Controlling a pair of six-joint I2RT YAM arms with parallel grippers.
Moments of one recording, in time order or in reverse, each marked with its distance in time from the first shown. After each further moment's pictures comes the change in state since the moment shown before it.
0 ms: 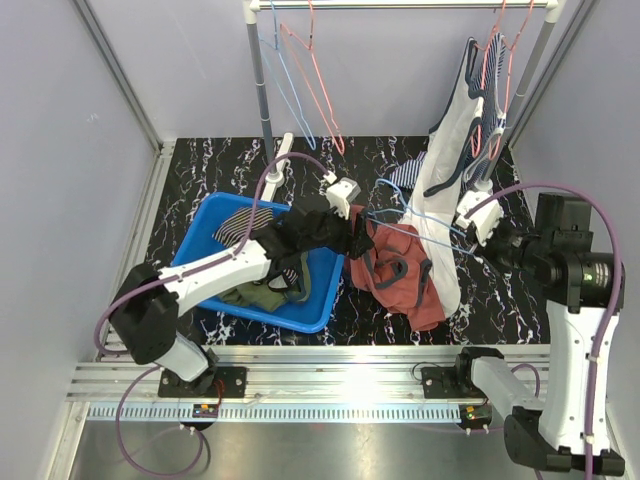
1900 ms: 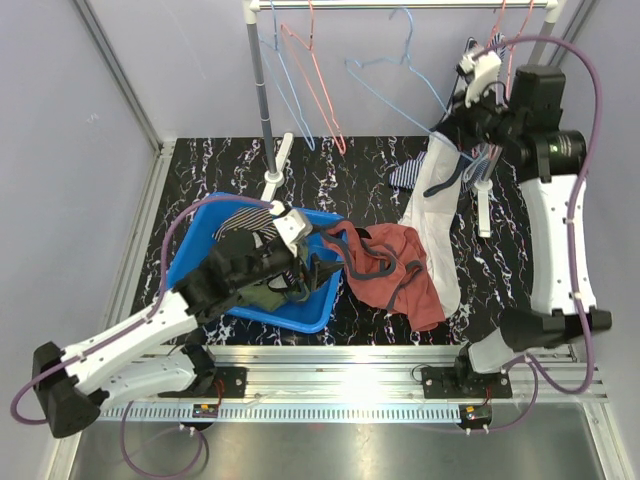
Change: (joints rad) left arm -0.035 -0.540 -0.298 0.099 0.087 0.316; right arm 0.118 0.553 0.503 0.444 0.037 0.613
